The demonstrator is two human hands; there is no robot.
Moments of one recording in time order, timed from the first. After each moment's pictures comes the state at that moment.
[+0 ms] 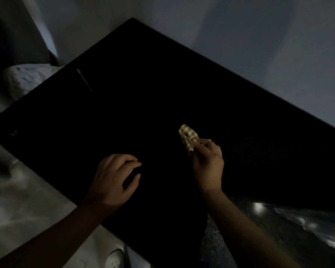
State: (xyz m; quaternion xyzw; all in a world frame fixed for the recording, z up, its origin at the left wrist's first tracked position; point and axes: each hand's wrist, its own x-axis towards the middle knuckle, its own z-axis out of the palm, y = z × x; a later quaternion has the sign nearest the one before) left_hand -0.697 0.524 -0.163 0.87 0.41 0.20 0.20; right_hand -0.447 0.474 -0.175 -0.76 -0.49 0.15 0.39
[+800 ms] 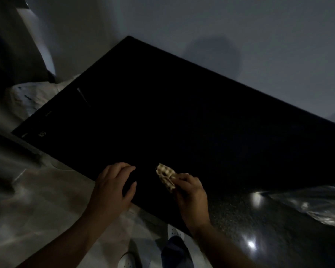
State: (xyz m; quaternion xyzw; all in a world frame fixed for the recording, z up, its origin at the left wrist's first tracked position) left_hand -0.758 0.470 -0.134 0.86 0.44 0.12 0.21; right_hand -0.559 0.358 -0.162 -0.75 -0.52 0.19 0.36
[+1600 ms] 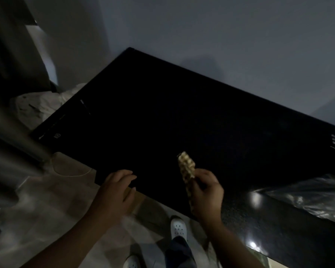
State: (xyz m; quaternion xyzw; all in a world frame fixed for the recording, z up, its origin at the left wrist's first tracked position) left_hand -0.795 0.449 -0.118 0.86 0.42 0.10 0.28; right_hand -0.574 0.333 -0.132 -0.78 -0.33 0.19 0.50
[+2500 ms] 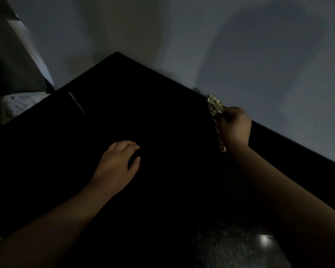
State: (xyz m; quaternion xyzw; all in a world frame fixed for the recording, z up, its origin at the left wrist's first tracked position) left_hand -0.585 0.617 -0.151 0.84 0.47 0.16 0.22; right_hand -0.266 0.613 -0.129 -0.80 -0.45 0.06 0.39
